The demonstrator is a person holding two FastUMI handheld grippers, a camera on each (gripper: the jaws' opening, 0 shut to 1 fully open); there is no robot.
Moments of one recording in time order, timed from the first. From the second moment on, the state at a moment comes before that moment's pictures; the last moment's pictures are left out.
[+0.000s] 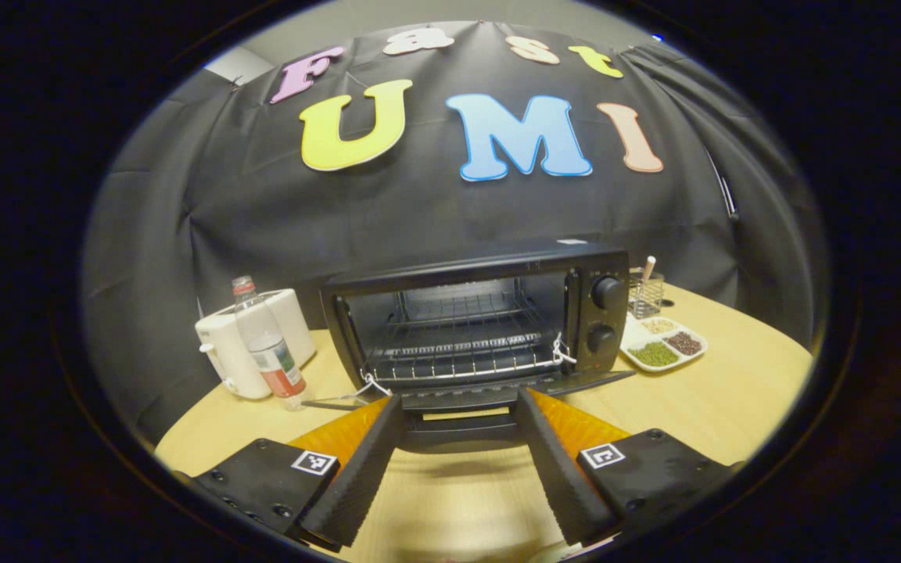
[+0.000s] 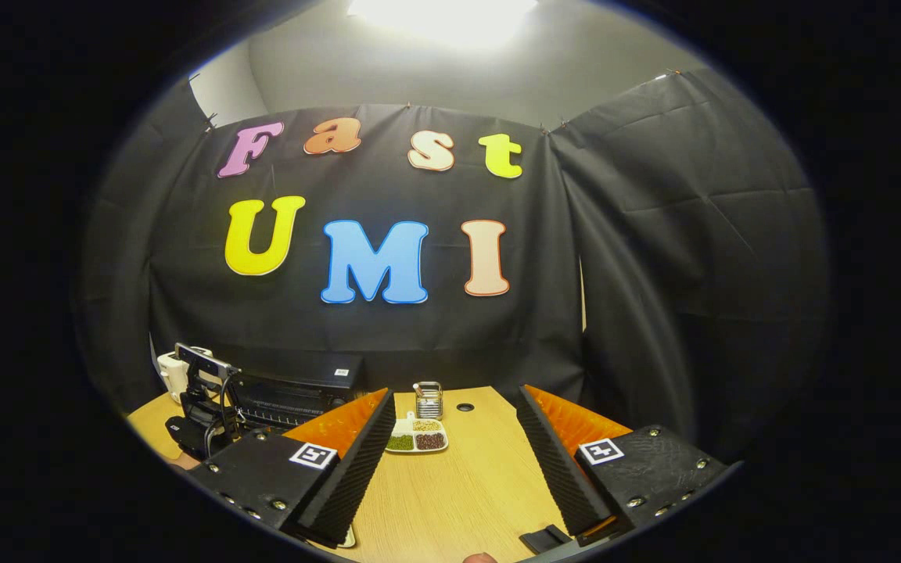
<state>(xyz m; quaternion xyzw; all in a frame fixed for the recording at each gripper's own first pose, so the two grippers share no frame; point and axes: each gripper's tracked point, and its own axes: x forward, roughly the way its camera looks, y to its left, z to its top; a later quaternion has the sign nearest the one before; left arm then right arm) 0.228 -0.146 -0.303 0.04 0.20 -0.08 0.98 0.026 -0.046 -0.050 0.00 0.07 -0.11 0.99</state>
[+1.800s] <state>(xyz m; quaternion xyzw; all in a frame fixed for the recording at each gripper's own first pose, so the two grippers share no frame) 0.074 -0.027 -0.055 0.02 0.04 0.00 1.00 0.031 0.091 -0.194 0.19 0.37 0.24 0.88</state>
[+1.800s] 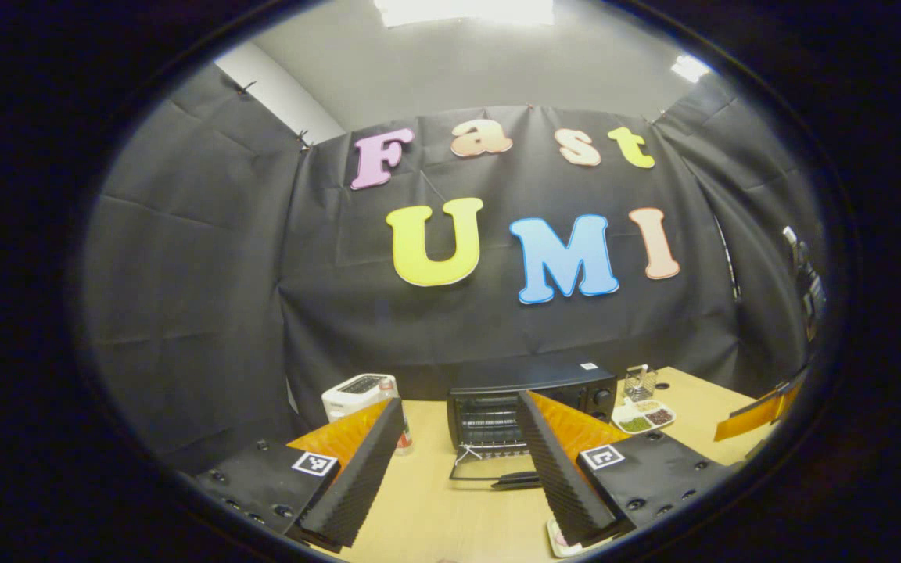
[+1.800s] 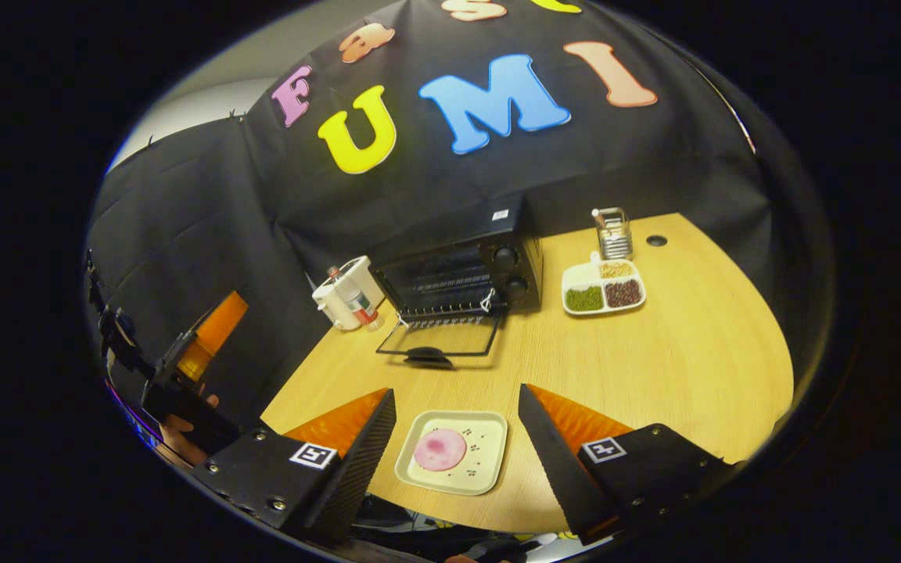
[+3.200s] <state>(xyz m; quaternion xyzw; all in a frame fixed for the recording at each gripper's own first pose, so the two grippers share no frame) 0.048 0.053 -0.064 -0.02 0.04 0.08 1.00 0.013 0.125 -0.379 0.18 0.67 0.21 0.68</state>
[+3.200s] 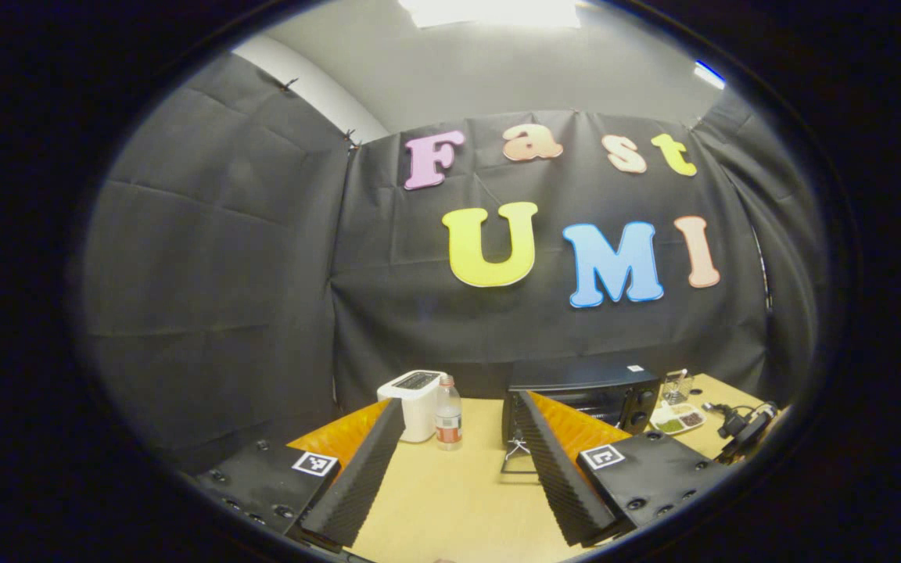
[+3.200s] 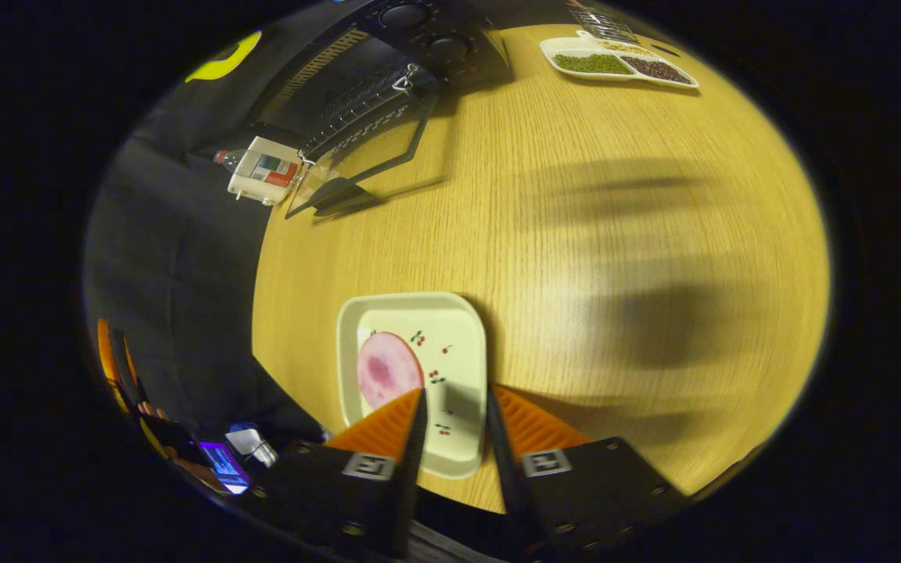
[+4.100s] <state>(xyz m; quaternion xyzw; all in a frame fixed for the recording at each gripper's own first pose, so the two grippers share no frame) 0.063 0.061 -0.066 -0.03 0.04 0.07 1.00 0.026 0.158 -0.317 0.31 0.63 0.18 0.69</state>
